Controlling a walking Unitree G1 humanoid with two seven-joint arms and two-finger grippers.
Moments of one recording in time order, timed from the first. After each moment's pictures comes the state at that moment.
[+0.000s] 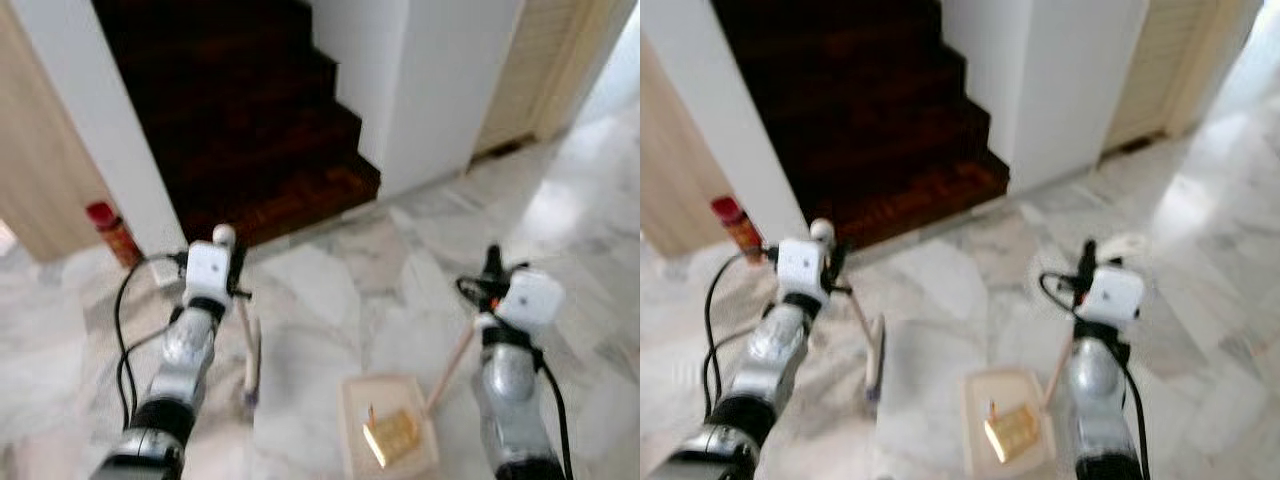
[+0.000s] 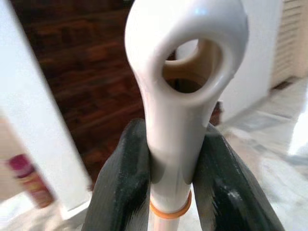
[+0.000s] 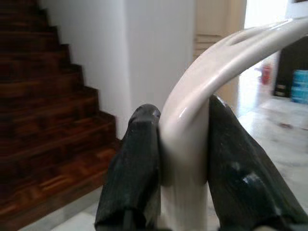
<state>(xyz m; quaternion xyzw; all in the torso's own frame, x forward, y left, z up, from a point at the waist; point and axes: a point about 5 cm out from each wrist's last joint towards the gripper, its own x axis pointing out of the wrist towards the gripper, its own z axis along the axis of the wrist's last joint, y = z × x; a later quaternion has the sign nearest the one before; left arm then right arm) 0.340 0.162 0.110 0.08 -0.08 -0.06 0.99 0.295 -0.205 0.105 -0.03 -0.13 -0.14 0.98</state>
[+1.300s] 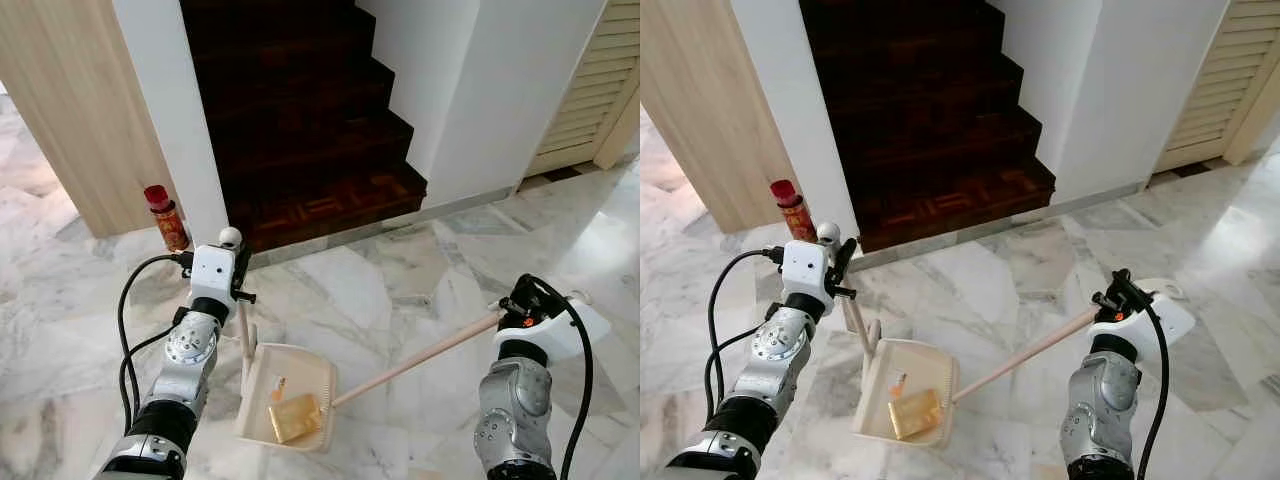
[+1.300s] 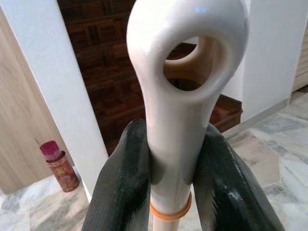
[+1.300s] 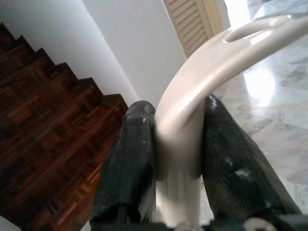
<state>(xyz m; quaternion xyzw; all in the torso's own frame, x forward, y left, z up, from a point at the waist) 0.337 0.159 0.109 0.08 -0.08 -0.07 0.99 0.287 -0.224 0.083 0.19 -0.07 -0.23 0.95</state>
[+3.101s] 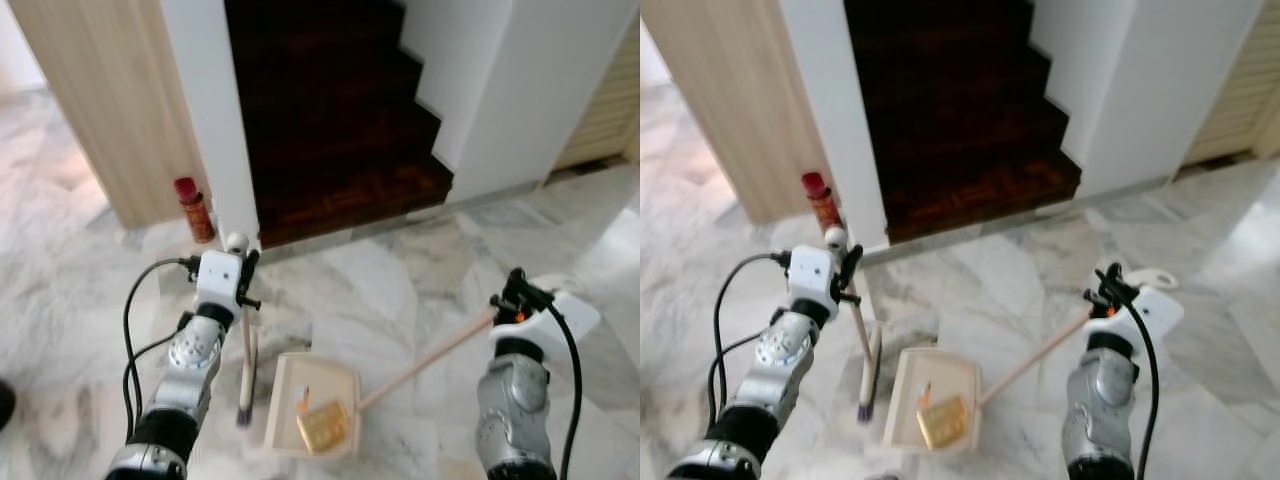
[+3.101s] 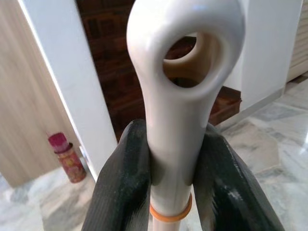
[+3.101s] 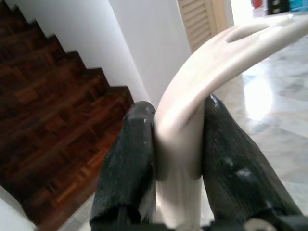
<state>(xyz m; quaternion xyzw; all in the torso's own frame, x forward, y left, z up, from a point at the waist) 0.335 0.147 0.109 0.08 -0.08 -0.09 0.99 0.286 -0.227 0.084 0.15 -0.07 -0.22 0.96</state>
